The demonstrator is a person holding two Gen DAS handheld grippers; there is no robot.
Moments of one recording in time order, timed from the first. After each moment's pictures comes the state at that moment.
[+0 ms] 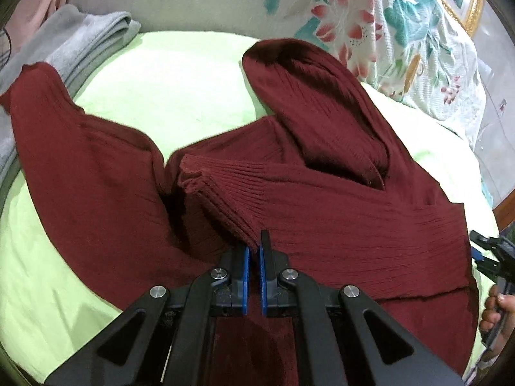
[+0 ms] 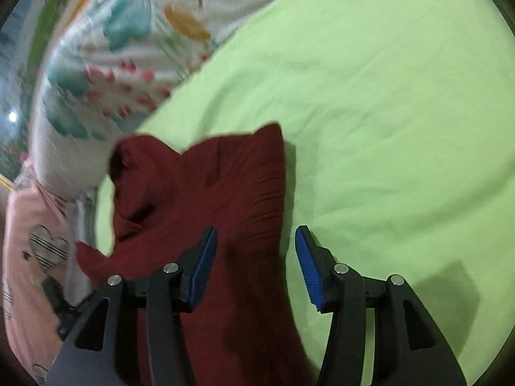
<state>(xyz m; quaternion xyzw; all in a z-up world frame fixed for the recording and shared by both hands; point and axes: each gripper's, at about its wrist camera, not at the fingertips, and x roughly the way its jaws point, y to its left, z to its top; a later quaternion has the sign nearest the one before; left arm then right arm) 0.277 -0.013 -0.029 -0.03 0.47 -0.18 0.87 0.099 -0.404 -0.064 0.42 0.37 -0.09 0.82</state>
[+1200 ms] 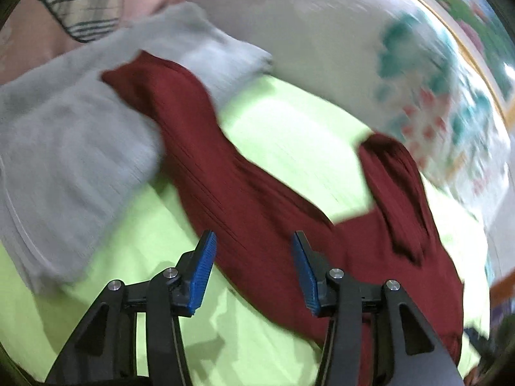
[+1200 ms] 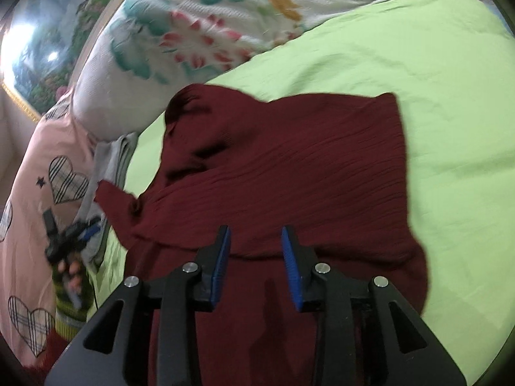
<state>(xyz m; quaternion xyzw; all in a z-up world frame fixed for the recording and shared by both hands) 0.314 0.167 0.027 -0.14 0.42 -0.06 0.89 0.060 -0.308 -0.019 0.34 0.36 0.00 0.87</state>
